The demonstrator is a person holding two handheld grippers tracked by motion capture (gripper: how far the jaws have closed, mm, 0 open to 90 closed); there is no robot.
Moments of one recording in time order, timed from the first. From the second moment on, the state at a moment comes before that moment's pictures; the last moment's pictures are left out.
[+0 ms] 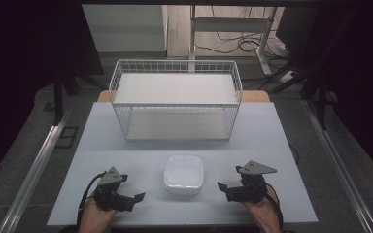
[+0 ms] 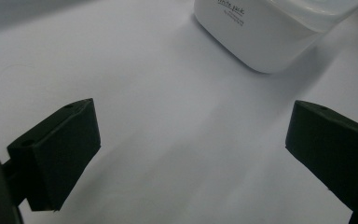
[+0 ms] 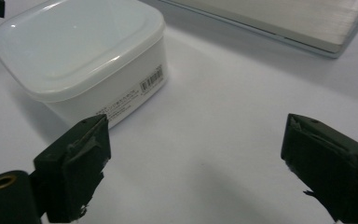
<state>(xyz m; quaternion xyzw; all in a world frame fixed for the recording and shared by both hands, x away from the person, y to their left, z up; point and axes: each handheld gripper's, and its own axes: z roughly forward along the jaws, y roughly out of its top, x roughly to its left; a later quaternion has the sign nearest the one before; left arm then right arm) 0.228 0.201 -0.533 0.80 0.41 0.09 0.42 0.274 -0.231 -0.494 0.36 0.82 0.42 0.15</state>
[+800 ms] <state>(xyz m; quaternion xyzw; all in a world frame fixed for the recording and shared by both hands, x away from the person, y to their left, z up) 0.235 0.186 -0.518 0.79 0.40 0.07 0.45 0.279 -0.220 -0.488 0.35 0.82 0.43 0.13</state>
